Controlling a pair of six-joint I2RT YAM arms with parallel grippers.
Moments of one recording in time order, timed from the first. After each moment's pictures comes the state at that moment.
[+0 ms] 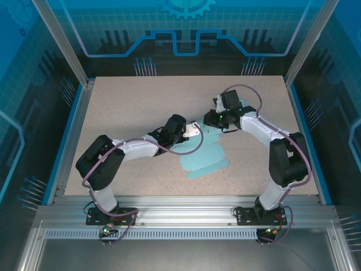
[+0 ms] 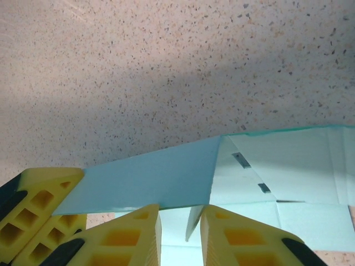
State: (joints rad) left arm -0.68 1.77 0.99 0.18 -0.28 0.81; right arm 0.32 1.71 1.22 -0.44 -0.36 0.48
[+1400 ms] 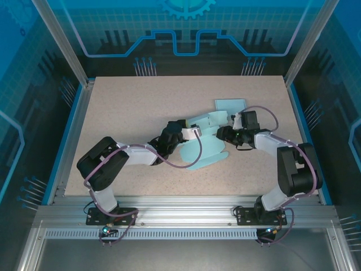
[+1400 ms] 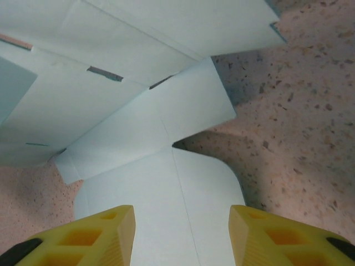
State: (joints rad) left arm -0.72 1.77 0.83 0.60 -0.37 0.98; right arm 0.14 1.59 0.80 -0.15 -0.47 0.47
